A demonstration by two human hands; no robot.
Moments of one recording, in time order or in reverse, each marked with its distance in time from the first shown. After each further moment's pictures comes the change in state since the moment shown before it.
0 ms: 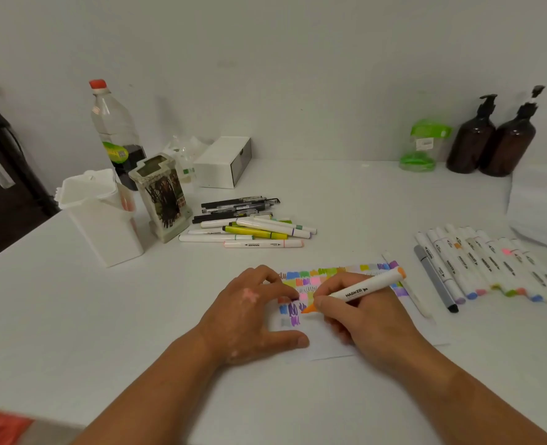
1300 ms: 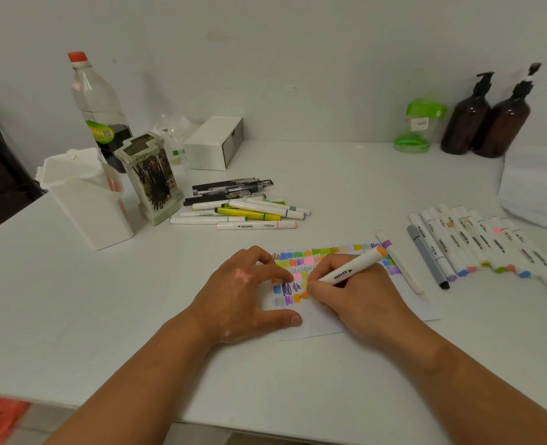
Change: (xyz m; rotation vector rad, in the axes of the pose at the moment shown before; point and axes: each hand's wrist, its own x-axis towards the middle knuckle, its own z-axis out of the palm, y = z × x) left_hand -0.001 0.006 -0.004 -0.006 -0.017 -0.019; right_hand 0.003 0.000 0.003 -0.275 0.050 -0.006
